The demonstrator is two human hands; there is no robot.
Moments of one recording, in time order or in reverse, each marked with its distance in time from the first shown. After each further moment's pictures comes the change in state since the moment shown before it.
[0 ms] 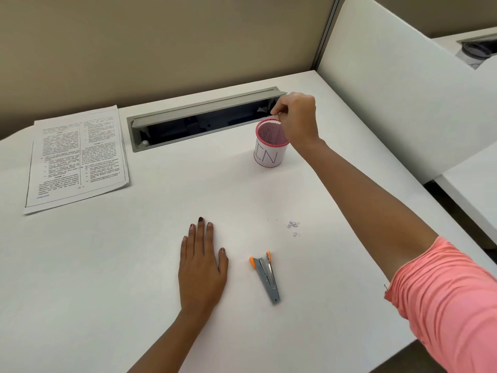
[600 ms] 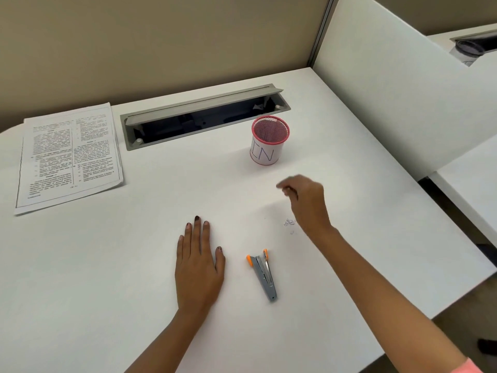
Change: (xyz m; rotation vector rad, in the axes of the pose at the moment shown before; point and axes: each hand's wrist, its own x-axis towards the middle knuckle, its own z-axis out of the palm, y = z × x) left_hand -0.001 -0.001 0.002 0.009 0.001 -0.003; right_hand -0.165 0.021 -0.014 0.143 -0.124 0.072
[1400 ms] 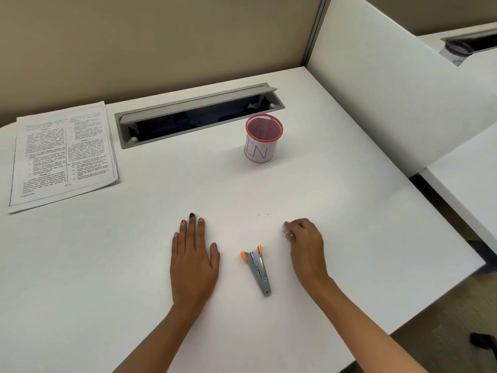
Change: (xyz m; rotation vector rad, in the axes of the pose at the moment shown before) left_hand 0.000 0.002 -0.003 -0.010 0.015 0.008; right_hand -0.097 -0.007 0.002 -0.119 -0.130 0.393
